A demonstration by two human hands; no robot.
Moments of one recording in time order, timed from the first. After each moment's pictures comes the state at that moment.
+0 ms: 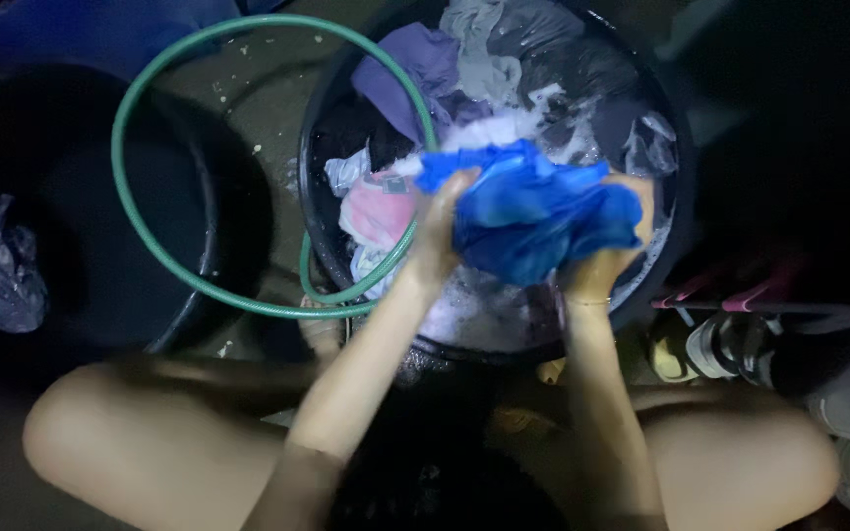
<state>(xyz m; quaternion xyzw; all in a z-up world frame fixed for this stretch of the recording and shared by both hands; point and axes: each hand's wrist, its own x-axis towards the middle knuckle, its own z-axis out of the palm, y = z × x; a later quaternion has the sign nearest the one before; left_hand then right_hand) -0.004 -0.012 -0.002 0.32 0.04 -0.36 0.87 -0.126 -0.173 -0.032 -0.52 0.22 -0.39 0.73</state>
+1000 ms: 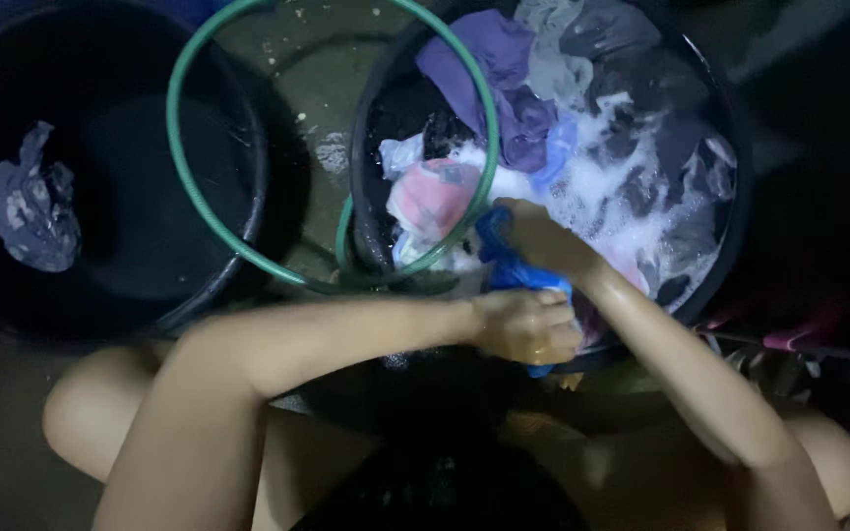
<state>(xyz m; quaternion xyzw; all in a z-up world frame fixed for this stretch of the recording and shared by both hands) -0.056 0.037 -0.009 0.48 -0.81 0.18 0.28 -0.031 -0.133 -0.063 -0.92 0.00 0.15 0.36</state>
